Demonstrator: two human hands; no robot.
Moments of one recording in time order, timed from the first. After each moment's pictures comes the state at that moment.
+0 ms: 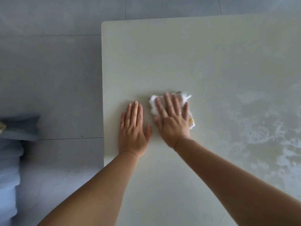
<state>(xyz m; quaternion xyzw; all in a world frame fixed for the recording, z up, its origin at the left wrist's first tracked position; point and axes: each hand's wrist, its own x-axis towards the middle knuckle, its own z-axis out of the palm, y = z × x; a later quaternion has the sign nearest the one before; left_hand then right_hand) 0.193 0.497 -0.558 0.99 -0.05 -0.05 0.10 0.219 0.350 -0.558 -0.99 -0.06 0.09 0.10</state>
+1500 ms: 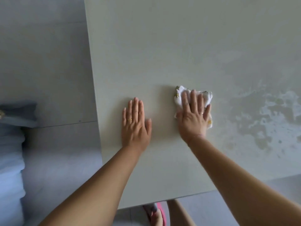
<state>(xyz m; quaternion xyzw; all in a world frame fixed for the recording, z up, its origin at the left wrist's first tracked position) 0.084 0.470 -0.553 0.99 -0.07 -0.07 0.10 0.090 0.283 -0.553 -0.98 0.14 0.09 0.14</state>
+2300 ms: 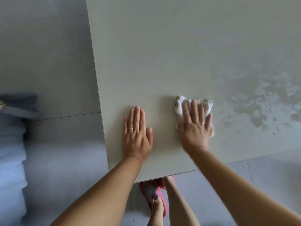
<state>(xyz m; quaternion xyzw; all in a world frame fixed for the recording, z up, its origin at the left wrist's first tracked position) -0.006 0.480 -0.556 0.99 -0.08 -0.06 0.10 -0.007 0.292 -0.546 -0.98 0.14 0.11 0.12</state>
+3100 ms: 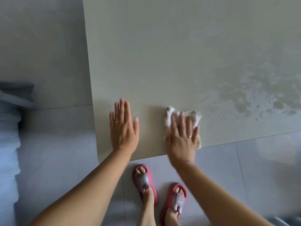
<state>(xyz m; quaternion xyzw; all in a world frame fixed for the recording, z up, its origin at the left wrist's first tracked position) -0.041 0.475 -0.546 0.99 -0.01 -0.03 0.16 -0.102 0.299 -0.542 -0.98 0.11 0.10 0.13</state>
